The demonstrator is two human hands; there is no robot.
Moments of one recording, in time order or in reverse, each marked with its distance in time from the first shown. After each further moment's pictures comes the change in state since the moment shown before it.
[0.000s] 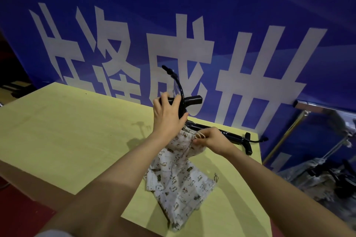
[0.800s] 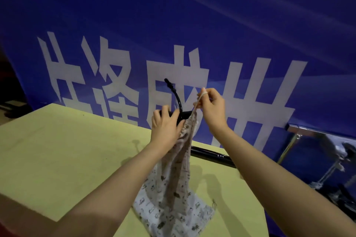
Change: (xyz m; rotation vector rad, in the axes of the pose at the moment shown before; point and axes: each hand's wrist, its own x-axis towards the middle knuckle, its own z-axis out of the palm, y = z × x) left_hand 0.029 0.007 -0.030 0.078 0.001 0.031; right_hand 0.039 -0.125 -0.049 0.398 0.698 -0.365
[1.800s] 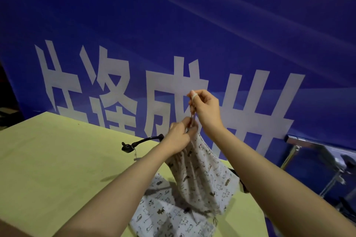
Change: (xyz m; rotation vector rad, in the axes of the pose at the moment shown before) left_hand 0.030 0.011 0.003 -0.726 -0.354 0.013; right_hand 0.013 -0.027 0.019 0.069 -0.101 -0.008
